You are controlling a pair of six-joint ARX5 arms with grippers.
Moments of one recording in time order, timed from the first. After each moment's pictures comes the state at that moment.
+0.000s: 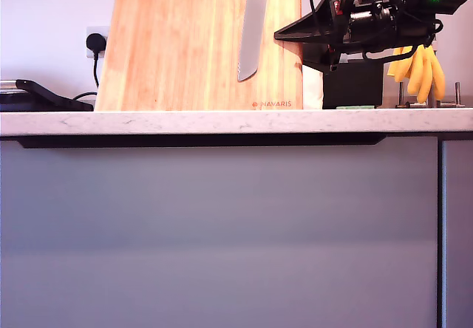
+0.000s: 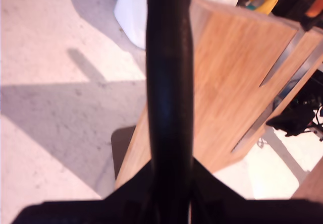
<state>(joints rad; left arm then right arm) 0.16 1.84 2.27 -1.28 0.89 0.10 0.14 1.92 1.53 -0.02 -1.30 -0.15</state>
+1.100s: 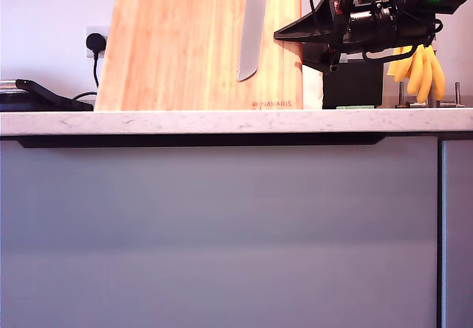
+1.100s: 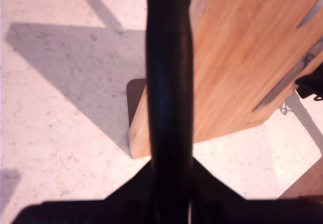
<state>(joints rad) 0.18 1.63 1.93 -1.25 0.79 0.17 0.14 1.92 1.53 -0.02 -1.30 -0.14</state>
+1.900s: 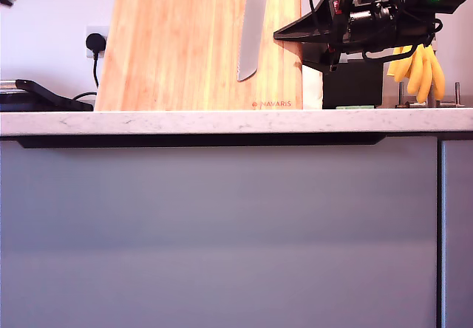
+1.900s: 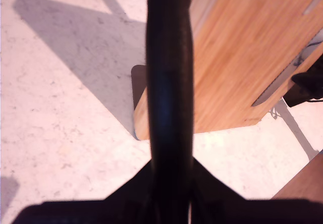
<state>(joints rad) 0.30 1.51 1.56 -1.03 0.96 0.16 0.15 1.92 1.53 -0.02 -1.29 -0.14</state>
